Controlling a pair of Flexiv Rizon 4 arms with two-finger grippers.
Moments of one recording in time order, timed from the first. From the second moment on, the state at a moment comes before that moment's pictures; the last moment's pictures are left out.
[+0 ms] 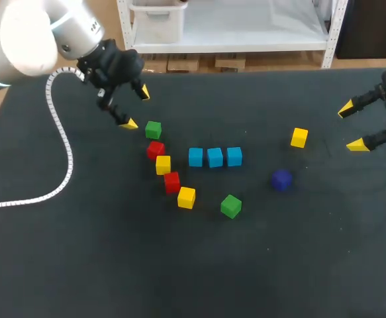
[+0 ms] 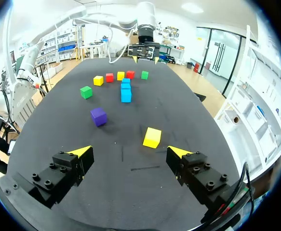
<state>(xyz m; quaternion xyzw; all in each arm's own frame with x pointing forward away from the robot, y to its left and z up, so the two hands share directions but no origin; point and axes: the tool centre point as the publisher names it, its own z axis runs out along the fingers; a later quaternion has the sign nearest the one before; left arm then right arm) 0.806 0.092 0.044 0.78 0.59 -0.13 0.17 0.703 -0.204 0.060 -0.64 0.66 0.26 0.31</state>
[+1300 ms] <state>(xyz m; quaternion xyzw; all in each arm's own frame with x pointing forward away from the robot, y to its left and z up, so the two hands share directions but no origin) 0.788 0.070 0.021 0.74 0.63 -0.15 0.16 0.703 -0.204 0.060 -0.64 0.66 0.26 0.31</state>
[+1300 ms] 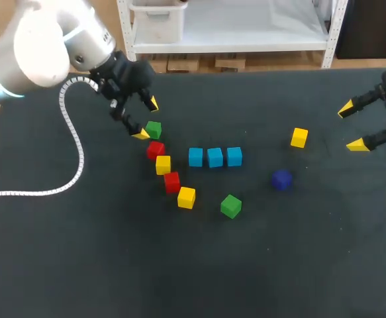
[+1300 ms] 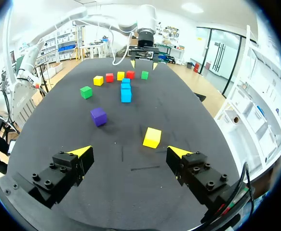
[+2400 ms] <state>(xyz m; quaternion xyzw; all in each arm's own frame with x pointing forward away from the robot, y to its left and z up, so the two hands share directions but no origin) 0.803 0.076 0.013 0.75 0.63 -0.11 0.17 0.703 -0.204 0.060 -0.64 0.66 0.26 0.31</state>
